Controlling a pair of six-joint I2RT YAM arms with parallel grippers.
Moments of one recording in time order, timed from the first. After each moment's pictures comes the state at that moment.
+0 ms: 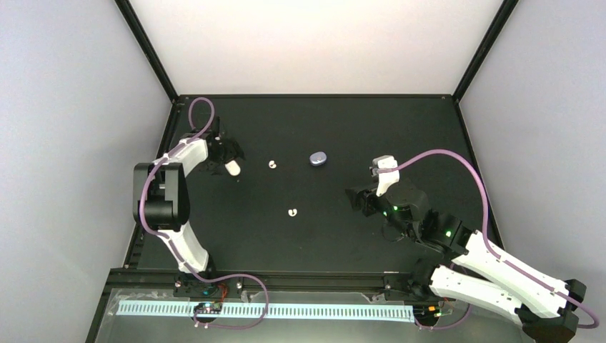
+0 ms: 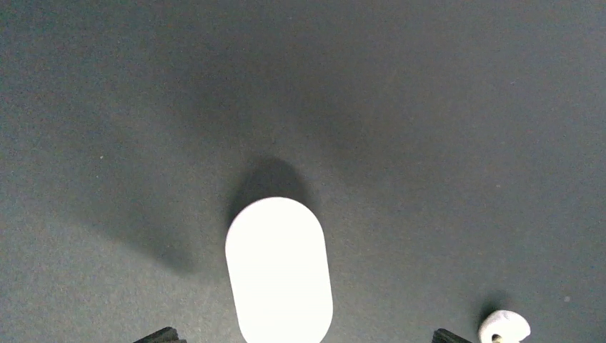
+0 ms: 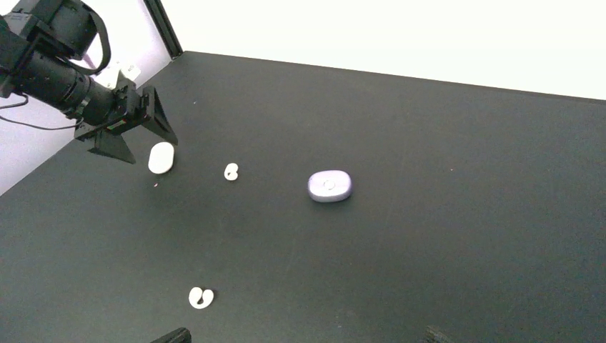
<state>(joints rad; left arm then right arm) 0.01 1.76 1.16 -0.51 0.08 -0.59 0.98 0.72 0.81 -0.50 0.44 0.37</state>
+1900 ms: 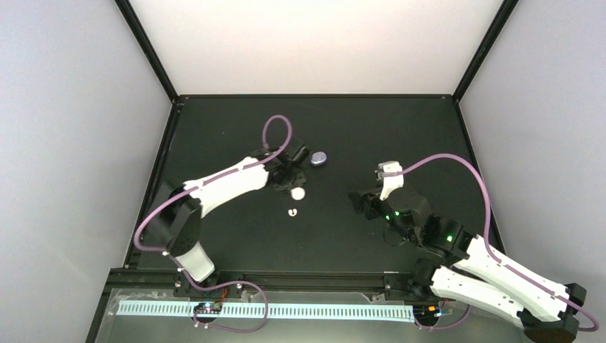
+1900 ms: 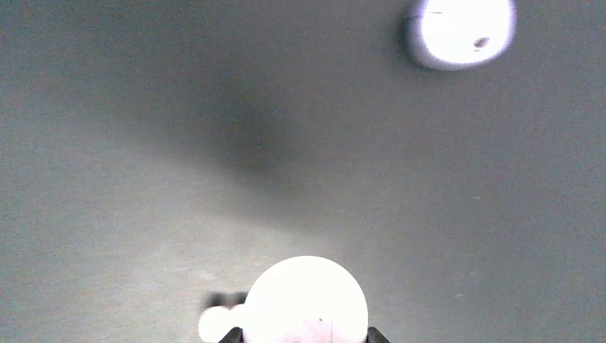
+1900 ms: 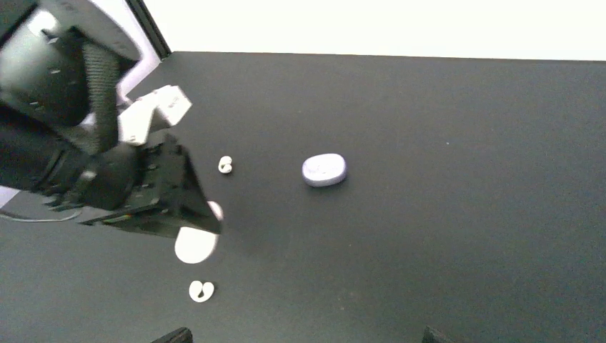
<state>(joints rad) -0.71 1.59 1.13 -0.69 -0.13 -1.05 0.98 0.69 0.75 -0.50 0.46 0.44</state>
